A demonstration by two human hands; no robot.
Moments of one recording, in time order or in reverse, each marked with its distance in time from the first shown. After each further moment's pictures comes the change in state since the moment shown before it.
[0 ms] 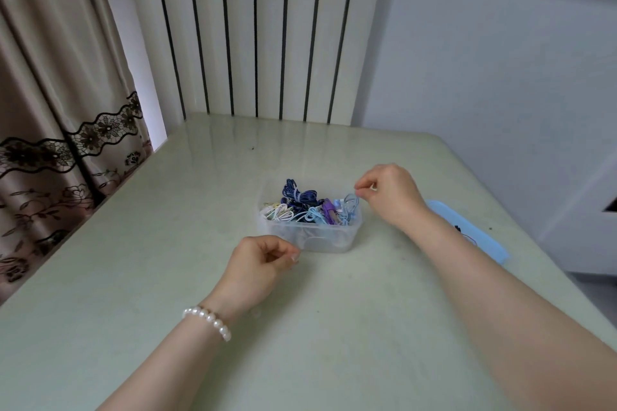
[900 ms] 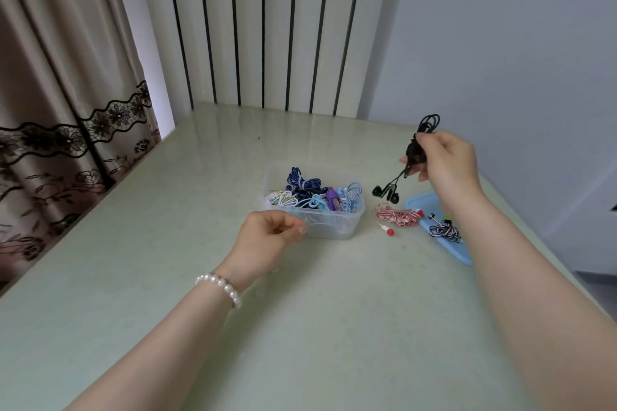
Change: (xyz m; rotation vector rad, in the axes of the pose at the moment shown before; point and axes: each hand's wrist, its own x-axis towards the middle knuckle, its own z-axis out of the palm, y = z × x) left_hand 0.002 0.012 0.004 -0.063 0.038 0.018; right_hand -0.020 -0.004 -0.055 0.732 0.287 0.358
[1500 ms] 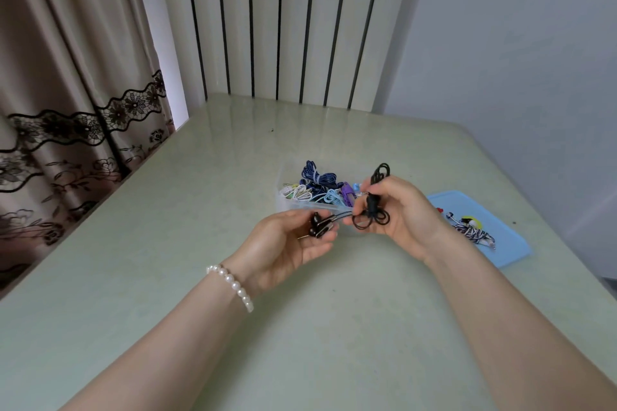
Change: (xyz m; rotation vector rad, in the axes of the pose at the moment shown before) left_hand -0.005 0.009 -0.004 -0.834 -0.302 -0.381; right_hand -0.060 0.011 0.045 0.355 -0.622 0.349
